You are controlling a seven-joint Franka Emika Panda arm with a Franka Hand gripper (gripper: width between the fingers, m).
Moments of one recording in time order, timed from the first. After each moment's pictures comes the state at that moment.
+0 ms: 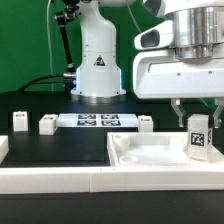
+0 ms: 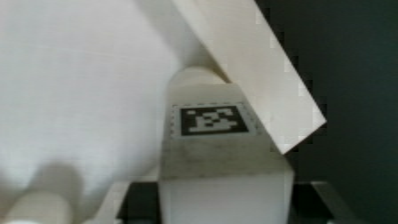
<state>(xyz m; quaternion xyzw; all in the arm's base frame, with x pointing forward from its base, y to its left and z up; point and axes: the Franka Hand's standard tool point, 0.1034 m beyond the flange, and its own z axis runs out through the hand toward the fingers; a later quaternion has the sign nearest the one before) 0.631 0.112 0.084 -0.93 0.36 -0.03 0.07</state>
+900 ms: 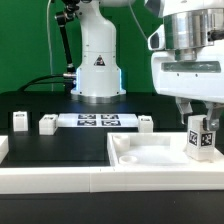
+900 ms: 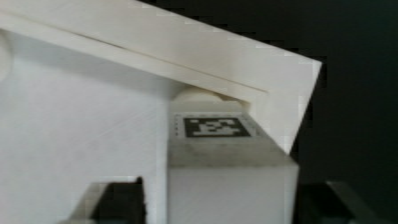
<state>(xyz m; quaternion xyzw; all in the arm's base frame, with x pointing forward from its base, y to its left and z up) 0.627 0.113 0.082 -0.81 0.58 -0.01 0.08</state>
